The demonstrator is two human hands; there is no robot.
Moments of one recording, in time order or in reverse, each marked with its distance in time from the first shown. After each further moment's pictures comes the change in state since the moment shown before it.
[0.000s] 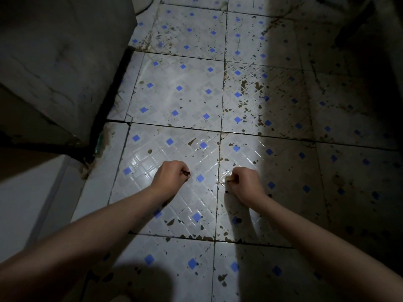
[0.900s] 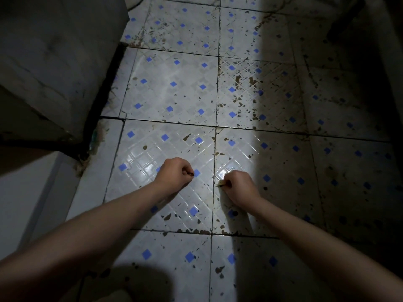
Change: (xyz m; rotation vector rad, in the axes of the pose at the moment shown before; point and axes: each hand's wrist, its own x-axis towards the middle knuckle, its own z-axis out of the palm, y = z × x) left_hand -0.005 0.014 0.006 -0.087 -0.073 0.035; right_hand -0.016 0.007 0.014 -0.079 -0.078 -0.090
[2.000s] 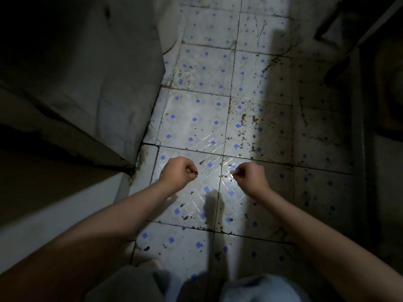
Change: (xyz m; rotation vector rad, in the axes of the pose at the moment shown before) left_hand -0.063 0.117 -0.182 -0.003 -0.006 -0.092; right_hand -0.033 -0.111 -0.199 0.141 0.063 0.087
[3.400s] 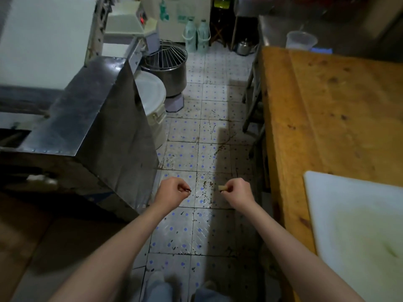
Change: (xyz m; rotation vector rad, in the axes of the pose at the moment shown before) left_hand -0.268 0.389 -0.325 -0.036 0.150 0.099; right_hand -0.266 -0.233 -0.475 0.133 0.103 0.072
